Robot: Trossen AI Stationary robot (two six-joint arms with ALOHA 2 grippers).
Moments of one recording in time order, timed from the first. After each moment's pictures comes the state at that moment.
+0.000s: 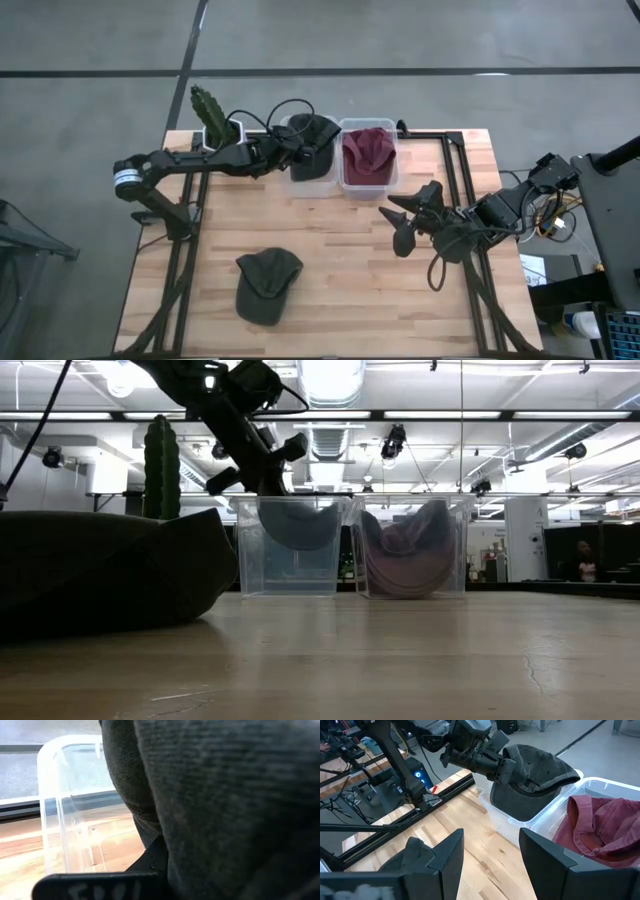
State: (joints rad) left arm 0.36 1.50 1.07 -0.20 -0.46 -0.75; right arm 0.56 1.24 1.33 -0.79 1.00 0.93
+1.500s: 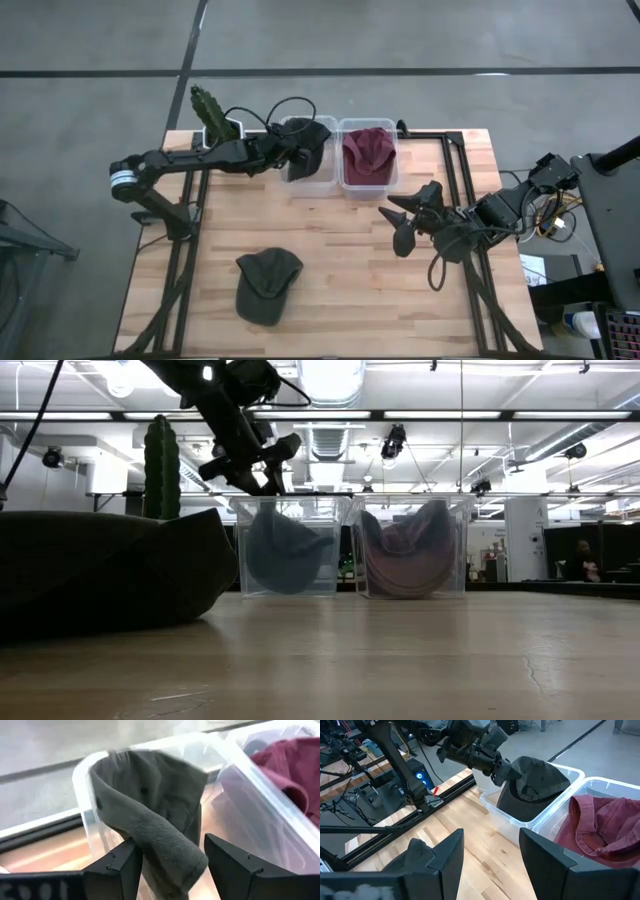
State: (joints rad) left arm 0.37 1.47 1.12 -0.35 -0.50 -0.60; right arm 0.56 1.24 1.33 -0.78 1.00 0.93
